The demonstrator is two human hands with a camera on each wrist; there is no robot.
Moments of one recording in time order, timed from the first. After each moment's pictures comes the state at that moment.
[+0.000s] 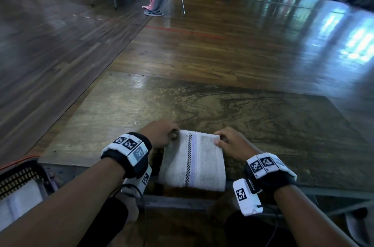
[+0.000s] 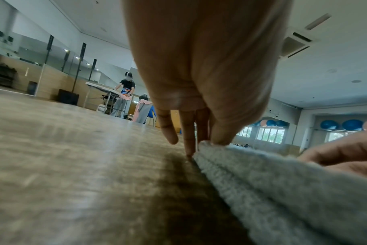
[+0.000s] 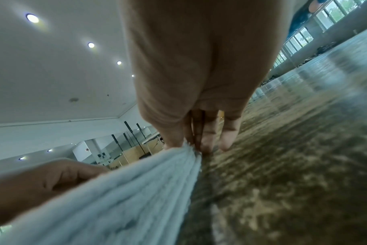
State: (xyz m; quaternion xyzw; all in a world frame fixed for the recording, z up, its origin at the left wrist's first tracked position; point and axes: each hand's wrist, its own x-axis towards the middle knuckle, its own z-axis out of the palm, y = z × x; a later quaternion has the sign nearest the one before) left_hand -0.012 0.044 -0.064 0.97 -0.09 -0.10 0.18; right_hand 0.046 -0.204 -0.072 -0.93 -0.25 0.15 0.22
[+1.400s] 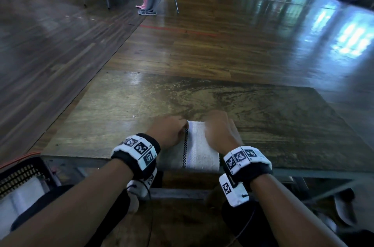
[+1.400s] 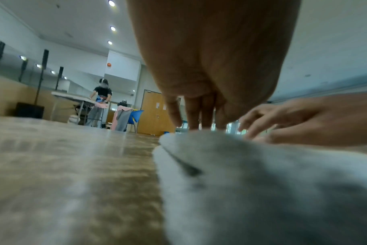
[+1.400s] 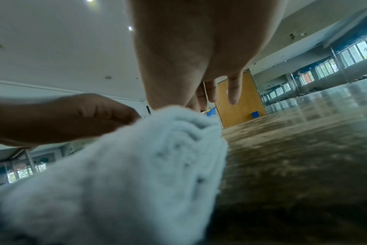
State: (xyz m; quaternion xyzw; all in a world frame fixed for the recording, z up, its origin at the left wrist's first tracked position) left_hand -0.038 0.000 -0.053 0.99 -0.10 0.00 0.11; right_hand 0.010 -0.185 -0.067 -0.96 -0.27 -0.05 0.05
